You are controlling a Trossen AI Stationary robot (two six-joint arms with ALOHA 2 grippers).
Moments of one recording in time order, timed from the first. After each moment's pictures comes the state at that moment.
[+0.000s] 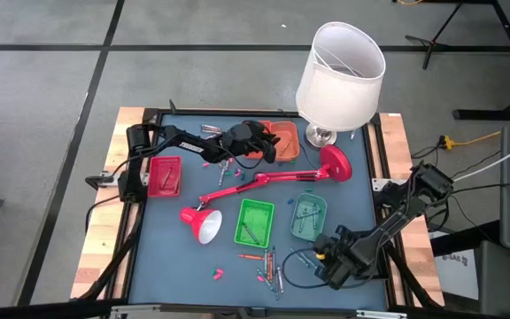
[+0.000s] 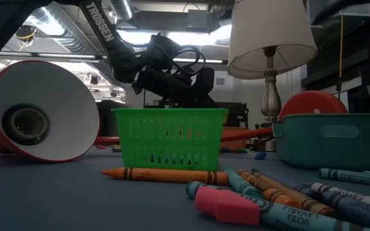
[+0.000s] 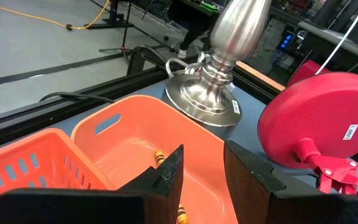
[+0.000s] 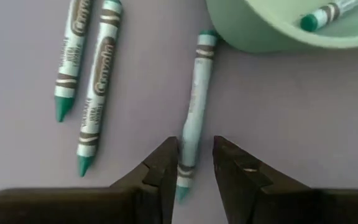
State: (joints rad) left arm 0.35 2.01 1.03 0.73 -0.14 -0.41; right arm 0.82 1.75 0.98 -0.71 0.21 1.34
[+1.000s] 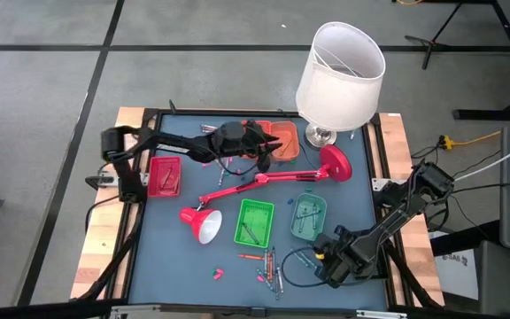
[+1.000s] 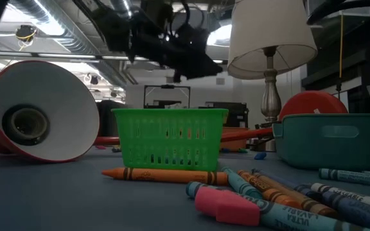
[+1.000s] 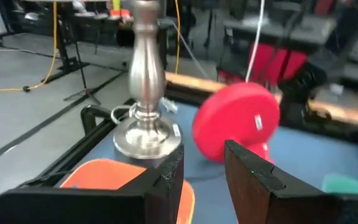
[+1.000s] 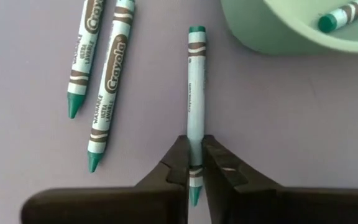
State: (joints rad) left arm 0.28 1.76 1.03 0.54 -0.04 -0.08; right arm 0.82 1.75 0.97 -0.67 0.17 1.30
